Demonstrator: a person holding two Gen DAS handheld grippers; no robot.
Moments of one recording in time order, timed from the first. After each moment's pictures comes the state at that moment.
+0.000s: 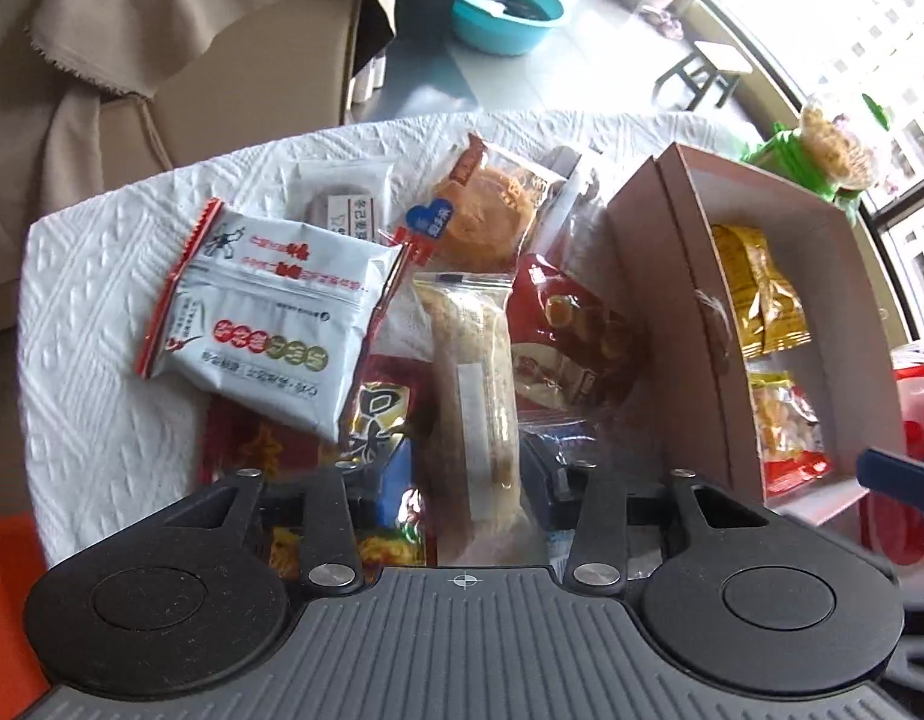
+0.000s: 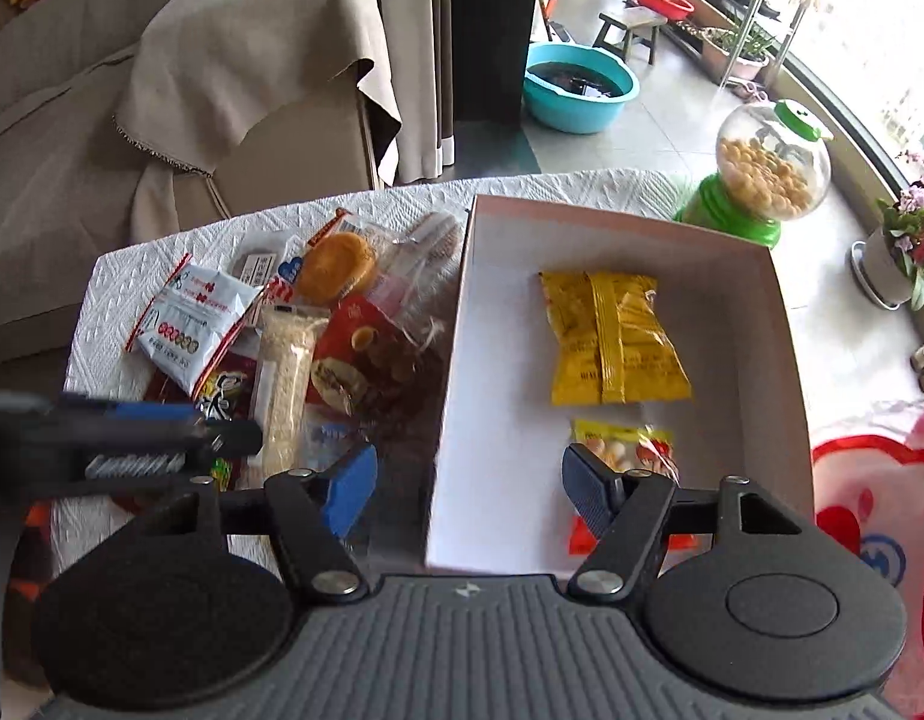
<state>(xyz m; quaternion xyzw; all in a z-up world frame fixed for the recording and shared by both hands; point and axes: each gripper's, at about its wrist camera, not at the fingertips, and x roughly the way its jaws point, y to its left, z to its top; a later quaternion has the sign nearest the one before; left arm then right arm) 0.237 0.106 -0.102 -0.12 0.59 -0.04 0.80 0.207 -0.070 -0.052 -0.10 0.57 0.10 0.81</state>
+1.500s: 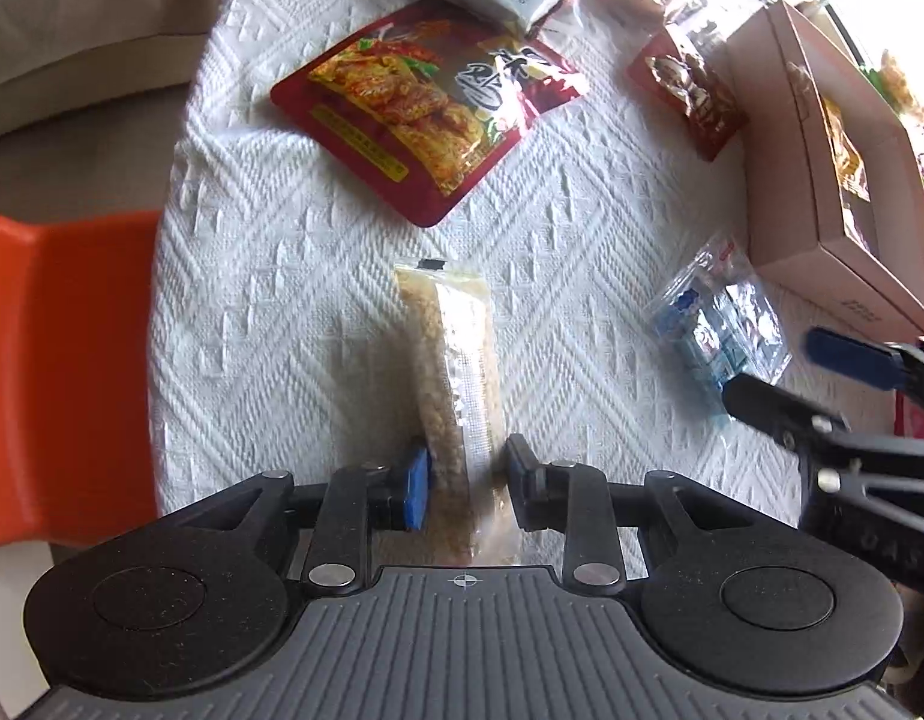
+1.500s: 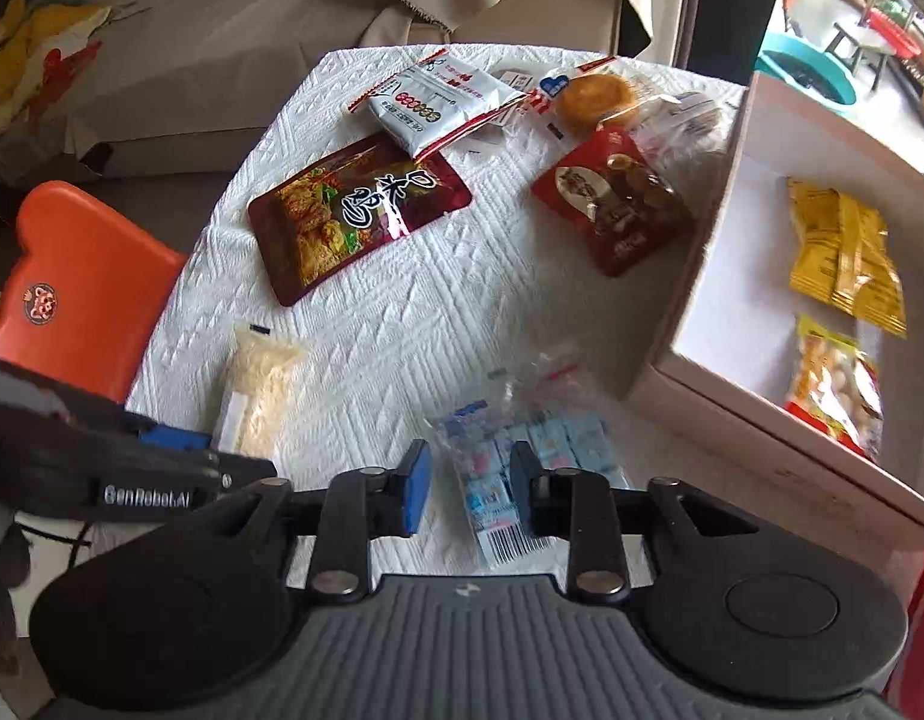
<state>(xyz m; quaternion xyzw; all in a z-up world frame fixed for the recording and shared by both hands) 0.064 0.125 -0.113 -0.20 0.64 0.06 0.74 0.124 -0.053 -0.086 -0.16 0.58 0.29 0.74</state>
